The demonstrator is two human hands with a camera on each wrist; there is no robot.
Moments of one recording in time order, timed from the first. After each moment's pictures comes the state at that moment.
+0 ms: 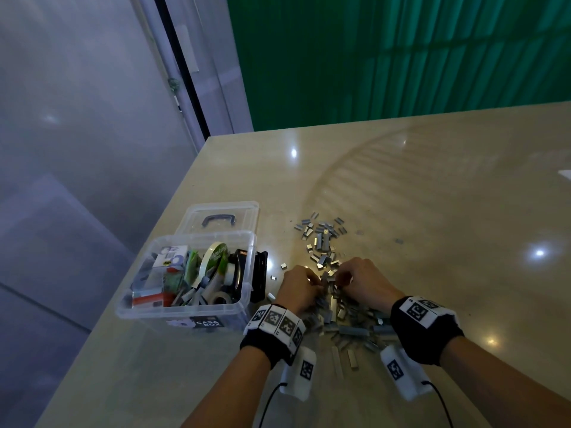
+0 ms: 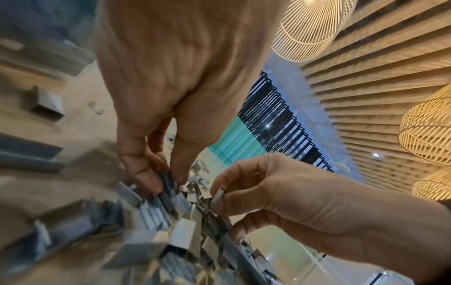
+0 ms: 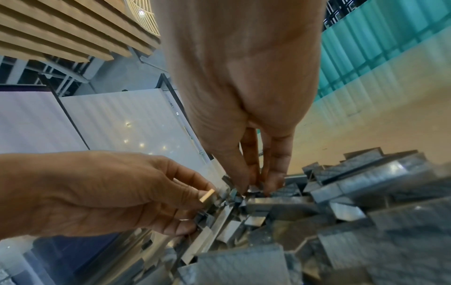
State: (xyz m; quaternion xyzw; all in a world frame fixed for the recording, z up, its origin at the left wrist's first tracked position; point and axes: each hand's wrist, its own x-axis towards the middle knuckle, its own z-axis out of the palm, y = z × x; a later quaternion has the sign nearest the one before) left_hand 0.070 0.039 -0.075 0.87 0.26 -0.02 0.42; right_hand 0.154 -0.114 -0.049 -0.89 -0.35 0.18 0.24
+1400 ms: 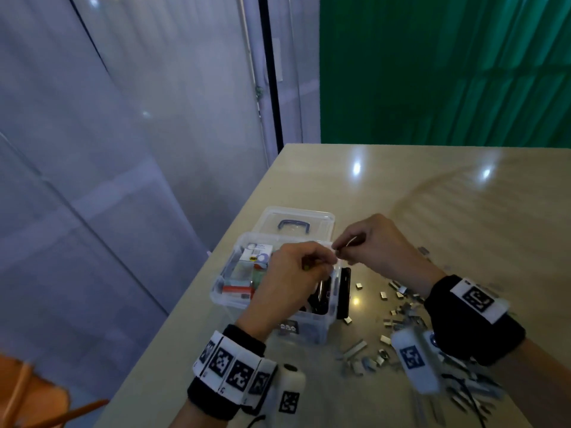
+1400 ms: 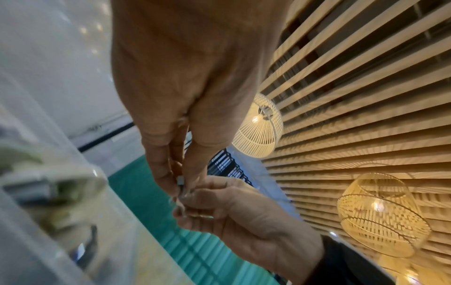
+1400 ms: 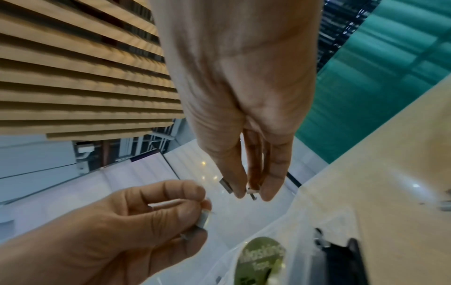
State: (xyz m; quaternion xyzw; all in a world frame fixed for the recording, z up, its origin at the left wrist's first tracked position) left_hand -0.064 0.117 0.071 0.83 0.18 0.22 0.47; right_hand 0.101 0.014 0.086 -0.78 -0.46 0.16 0.40
